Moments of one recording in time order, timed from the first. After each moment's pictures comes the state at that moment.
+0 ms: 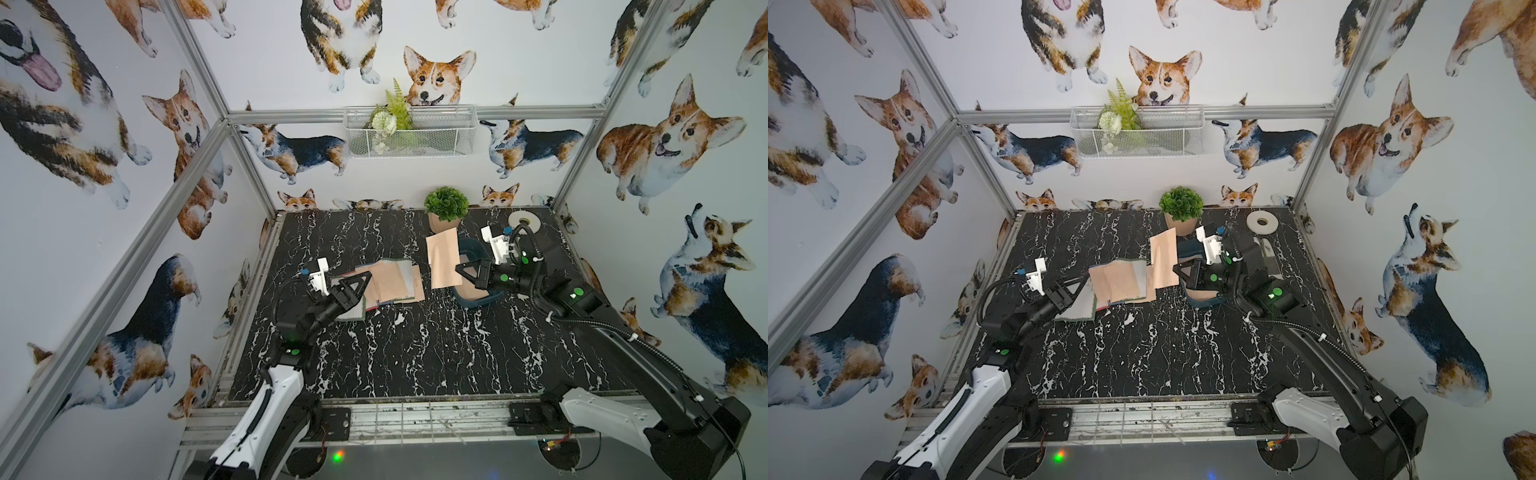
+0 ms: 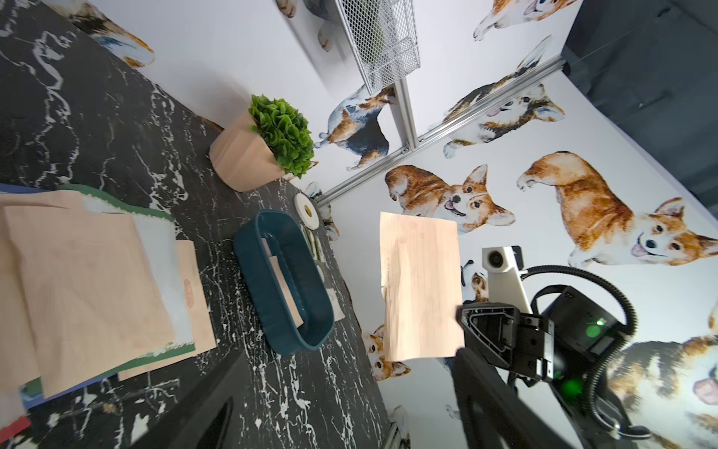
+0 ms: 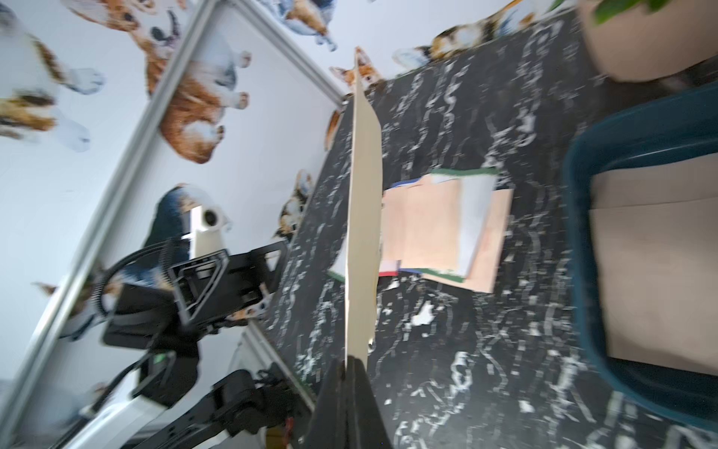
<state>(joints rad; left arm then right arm) -0.17 0.82 0.32 0.59 0.66 -1.13 0.57 1.05 1.00 -0.32 -0.51 0.73</state>
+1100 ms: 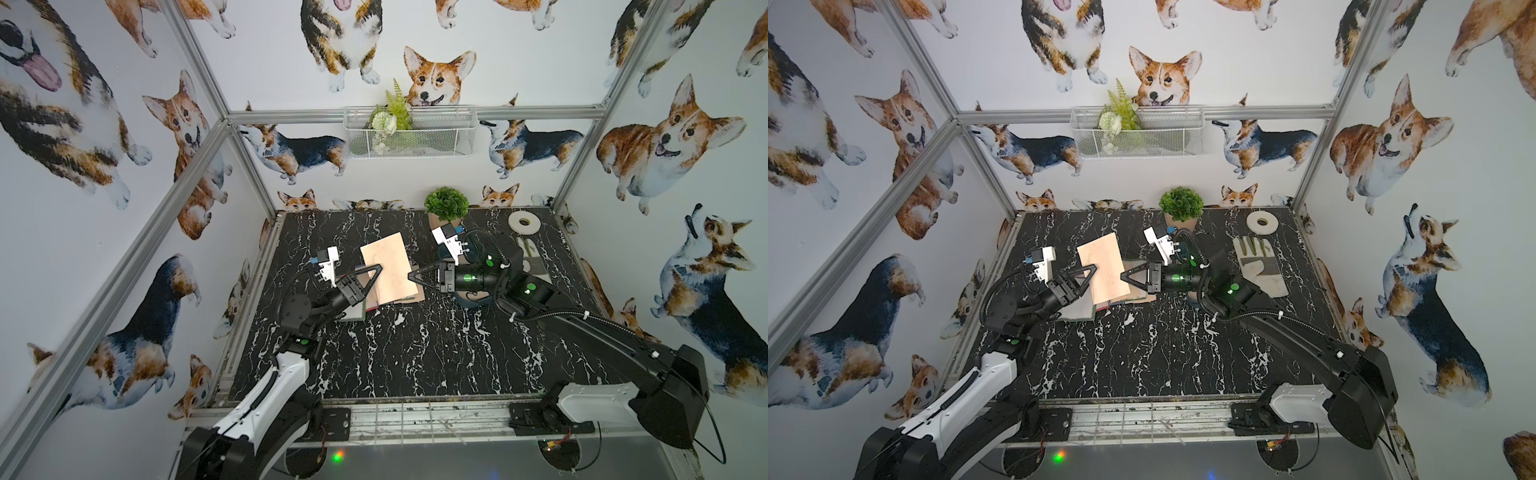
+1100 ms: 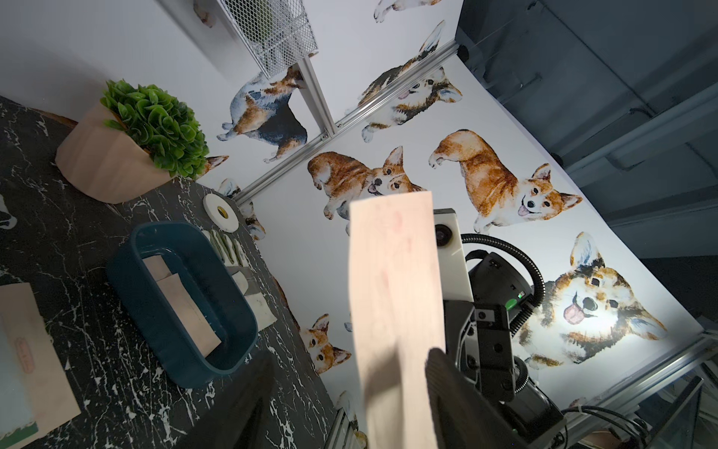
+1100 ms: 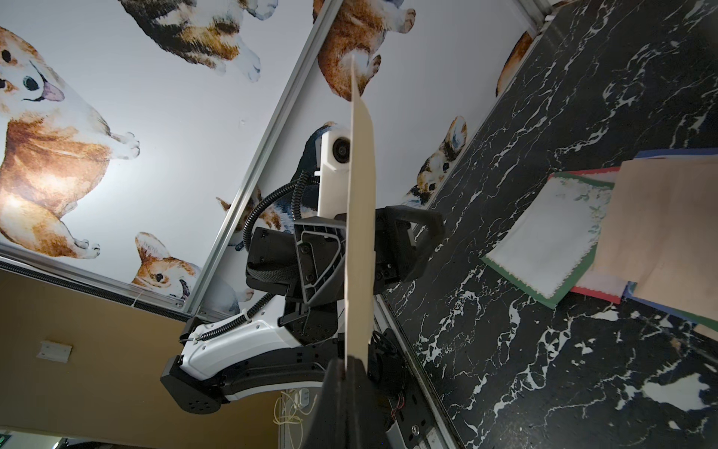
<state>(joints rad) -0.28 0.92 0.37 0.85 0.68 -1.23 0.79 1.26 1.06 0.04 -0.67 0.88</state>
